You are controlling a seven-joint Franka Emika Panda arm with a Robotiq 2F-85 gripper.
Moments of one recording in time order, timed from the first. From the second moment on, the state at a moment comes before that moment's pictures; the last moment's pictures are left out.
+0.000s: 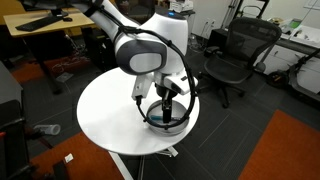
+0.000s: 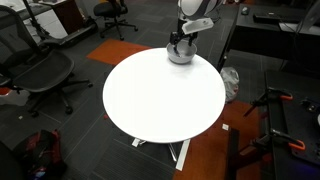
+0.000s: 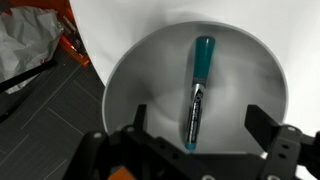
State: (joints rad) arm -0.19 0.67 -0.18 -1.76 0.11 2.50 0.34
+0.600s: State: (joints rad) arm -0.17 0.74 -0.21 -1.72 0.11 2.50 0.40
